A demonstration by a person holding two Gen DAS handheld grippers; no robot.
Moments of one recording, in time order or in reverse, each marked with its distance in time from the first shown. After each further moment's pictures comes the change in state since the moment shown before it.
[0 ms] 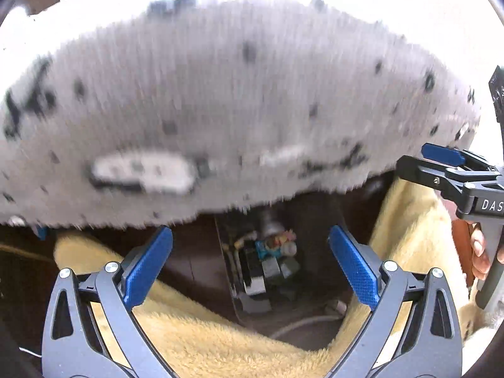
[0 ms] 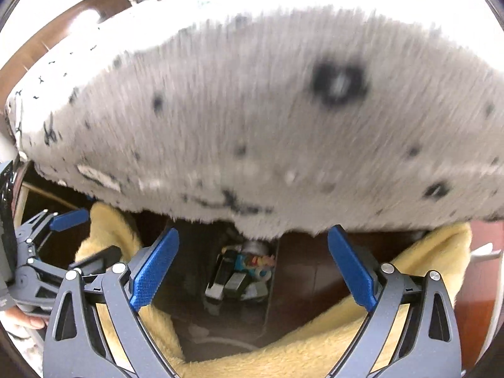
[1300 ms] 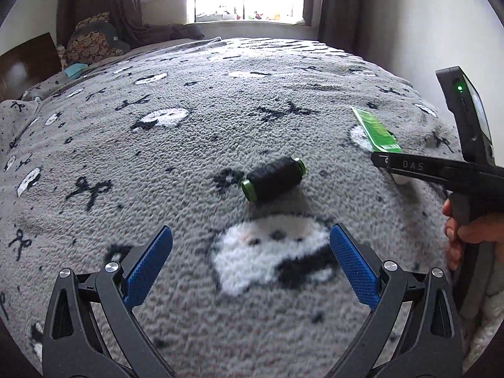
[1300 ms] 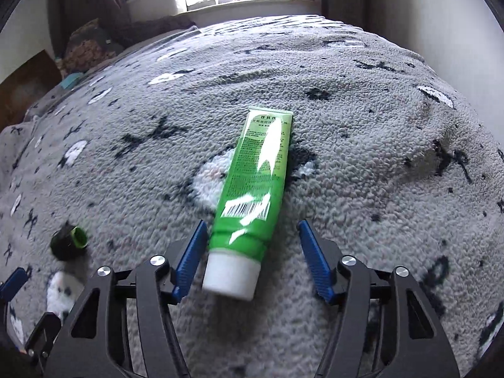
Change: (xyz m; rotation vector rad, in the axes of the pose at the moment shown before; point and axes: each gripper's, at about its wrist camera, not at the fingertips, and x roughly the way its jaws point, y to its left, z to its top) left arm 0.058 0.009 0.321 -0.001 -0.246 0.082; right arm 0.080 -0.097 0.331 0.172 -0.142 -0.220
